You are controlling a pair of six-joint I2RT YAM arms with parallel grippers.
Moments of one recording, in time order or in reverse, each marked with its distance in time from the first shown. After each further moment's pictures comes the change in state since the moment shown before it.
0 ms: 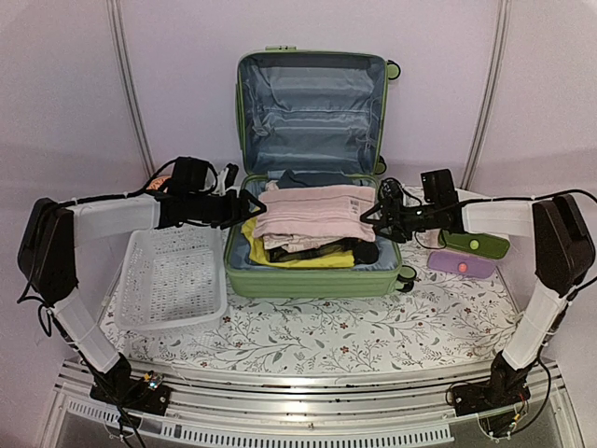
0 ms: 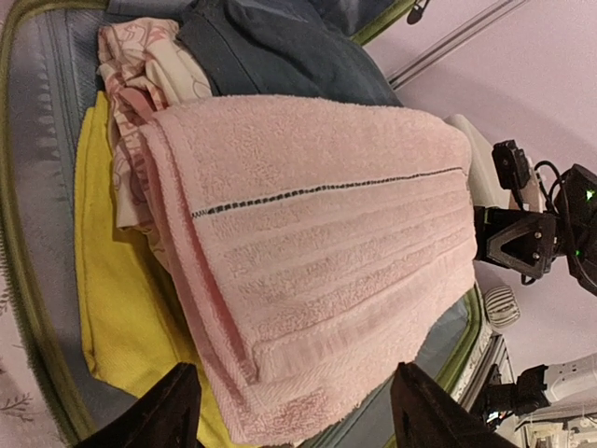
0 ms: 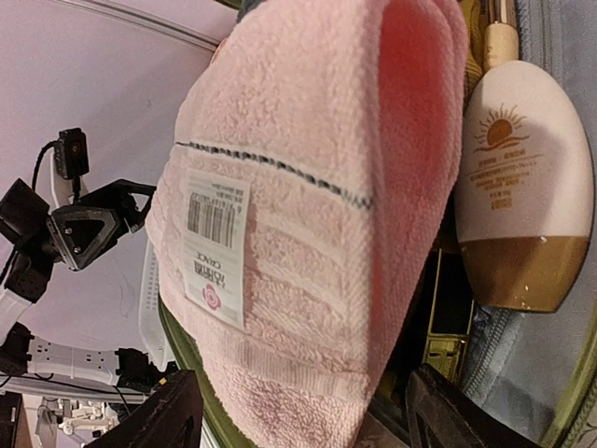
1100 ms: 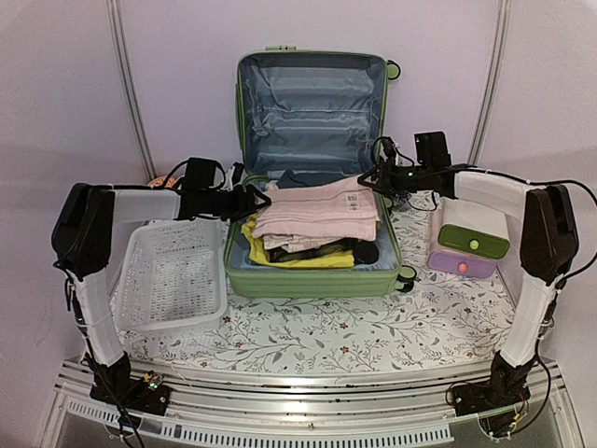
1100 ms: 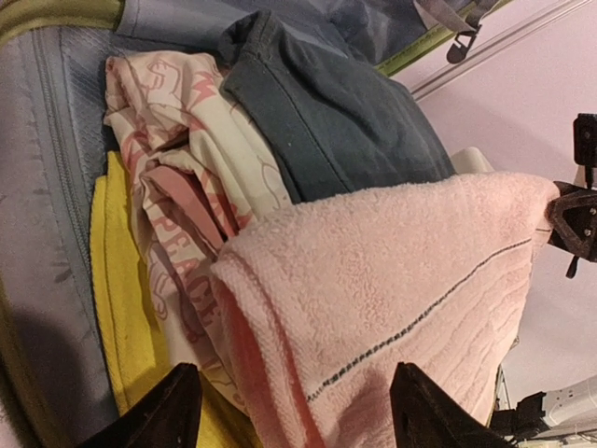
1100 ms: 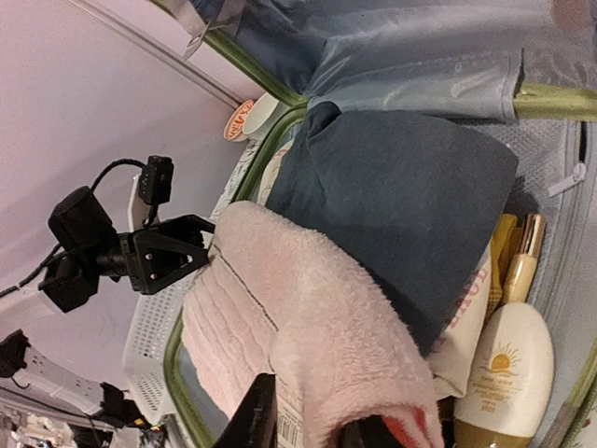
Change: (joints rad) left arm 0.072 0.278 0.178 0.119 0.097 -0.024; right arm 0.000 0.135 0.394 -0.089 0.053 -0.070
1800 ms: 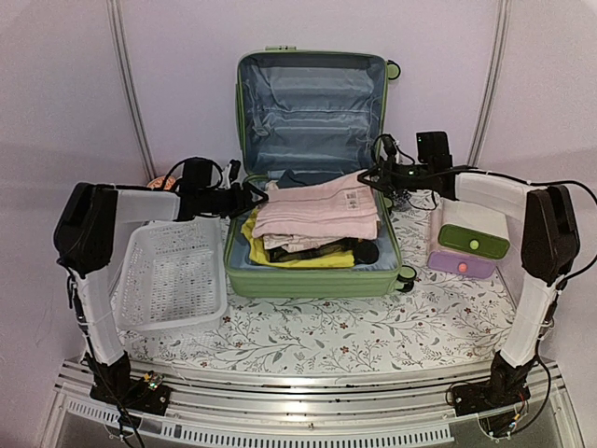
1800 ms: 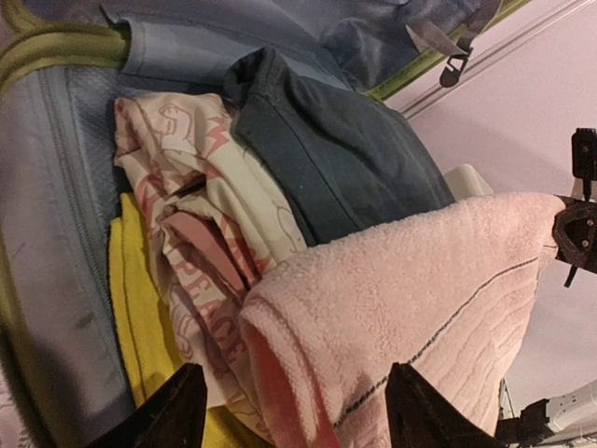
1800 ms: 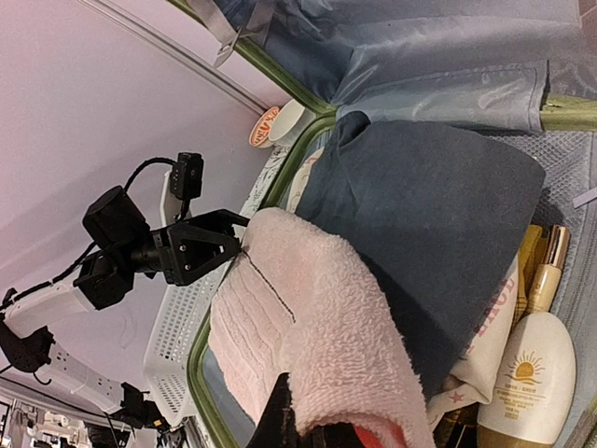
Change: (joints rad) left arm 0.028 0.036 0.000 0.116 0.035 0.010; right arm 0.000 -0.007 -0.020 0.071 -0.043 0.032
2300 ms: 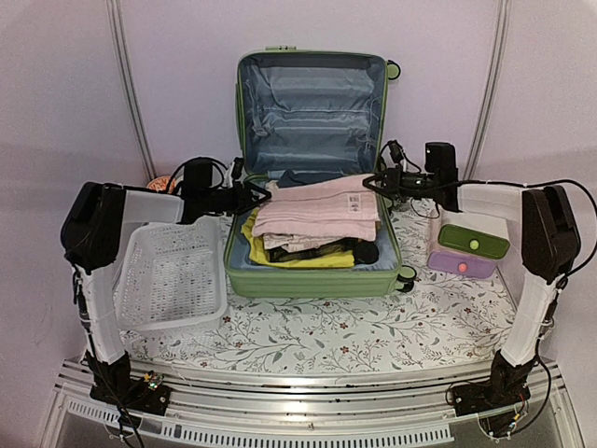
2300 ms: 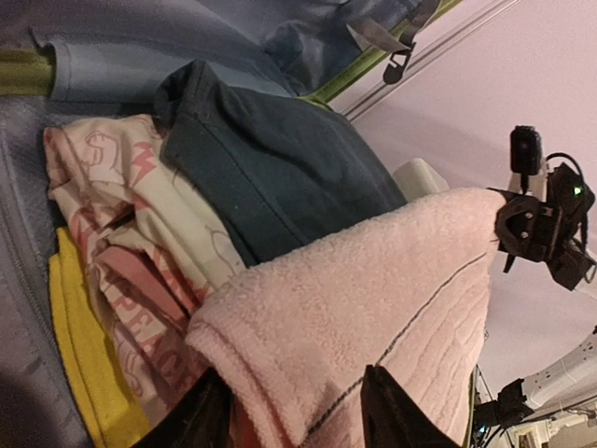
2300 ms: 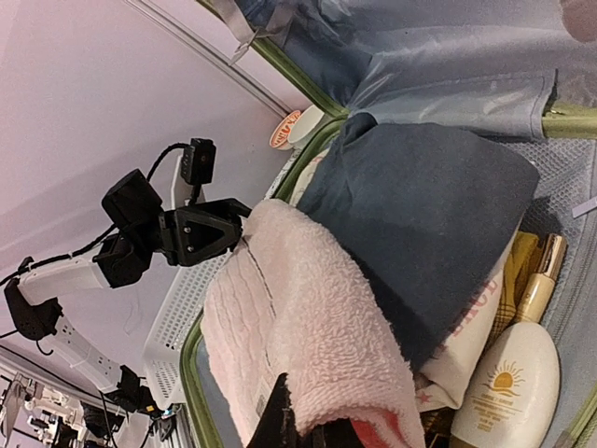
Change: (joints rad) left arm 0.006 0.050 0.007 0.155 0.130 -0.047; right arm -0.054 0.024 -0.143 0.253 -0.120 -0.003
